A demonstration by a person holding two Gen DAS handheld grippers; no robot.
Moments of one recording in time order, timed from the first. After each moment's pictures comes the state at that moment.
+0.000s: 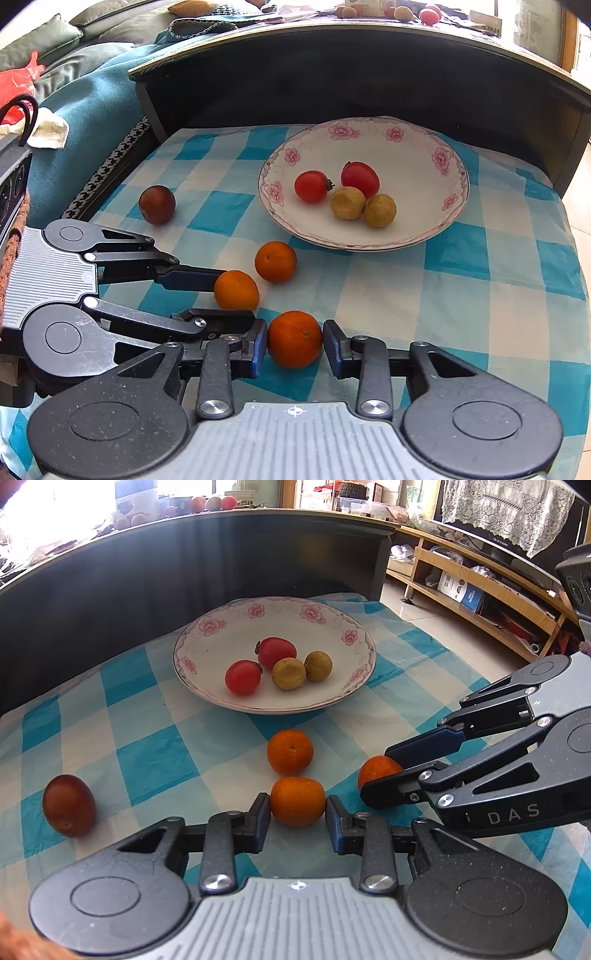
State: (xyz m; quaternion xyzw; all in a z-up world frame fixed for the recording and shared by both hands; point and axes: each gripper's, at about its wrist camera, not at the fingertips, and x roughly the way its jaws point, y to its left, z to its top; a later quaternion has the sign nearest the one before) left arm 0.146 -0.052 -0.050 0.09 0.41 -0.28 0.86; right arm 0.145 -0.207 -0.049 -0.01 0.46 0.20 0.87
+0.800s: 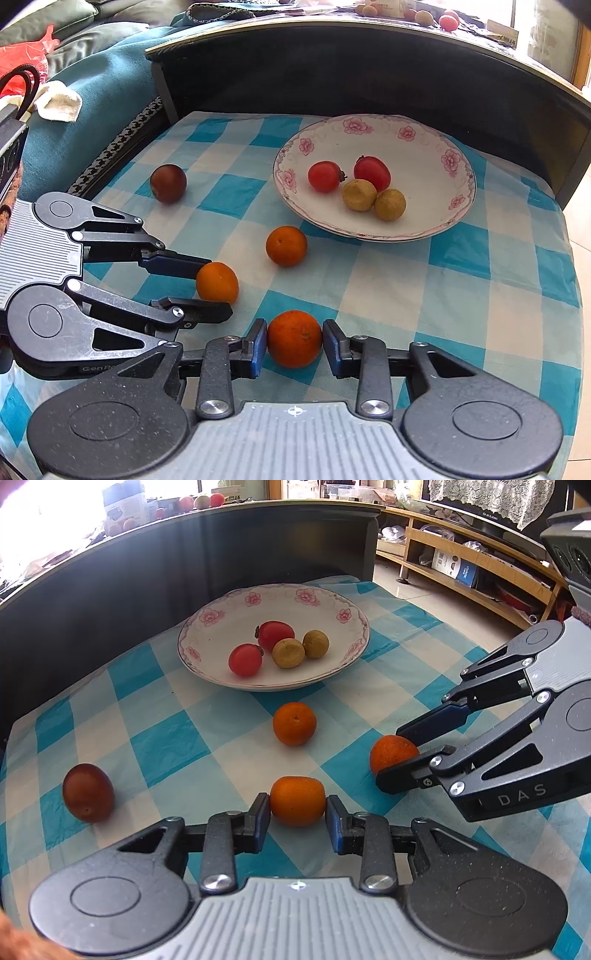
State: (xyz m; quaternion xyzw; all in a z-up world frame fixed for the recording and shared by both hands) left arm 0.130 -0.045 -0.050 0.13 0.41 -0.28 0.86; right arm 0.134 -0.199 -0.046 -0.05 0.46 0.21 0.86
